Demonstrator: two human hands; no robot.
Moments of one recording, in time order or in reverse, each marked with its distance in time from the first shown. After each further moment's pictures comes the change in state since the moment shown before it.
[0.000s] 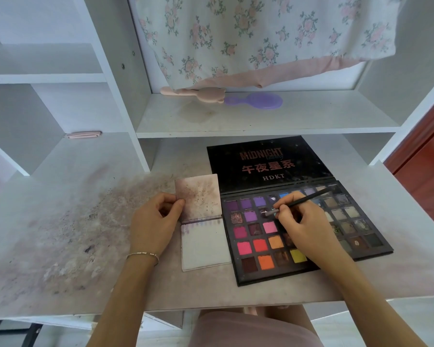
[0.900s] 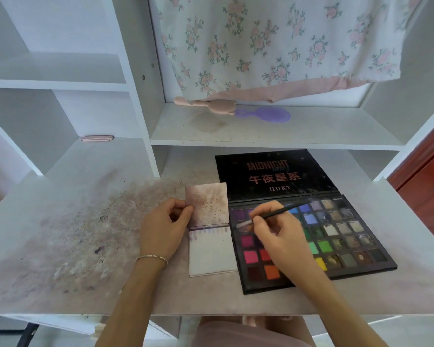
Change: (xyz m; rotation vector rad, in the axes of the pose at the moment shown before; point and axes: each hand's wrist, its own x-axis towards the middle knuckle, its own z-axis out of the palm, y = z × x) left_hand 0.000 -0.001 -0.002 0.001 -0.024 -0.014; right_hand -0.008 -0.038 0.034 0.240 -0.051 -0.017
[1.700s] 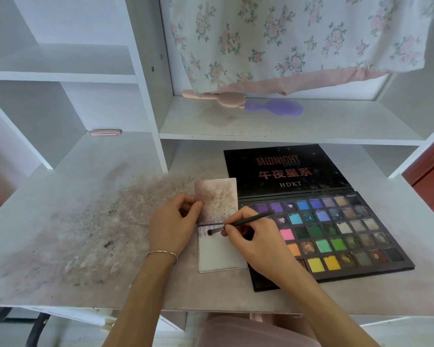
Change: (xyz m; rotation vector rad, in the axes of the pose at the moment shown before) left_hand 0.001 -0.005 0.003 -0.011 0.012 0.010; right_hand 0.003 -0.004 0.037 -0.112 -0.219 -0.024
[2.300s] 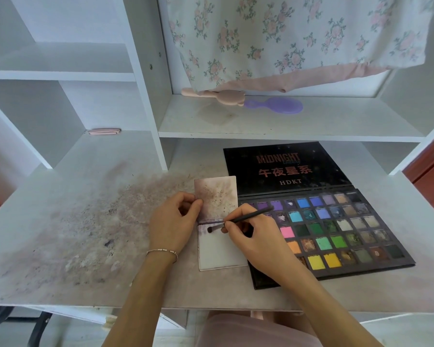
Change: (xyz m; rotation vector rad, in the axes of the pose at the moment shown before) left_hand 0.000 0.001 0.001 -0.001 0.016 0.007; right_hand 0.001 0.000 0.001 -0.033 -0.009 -0.001
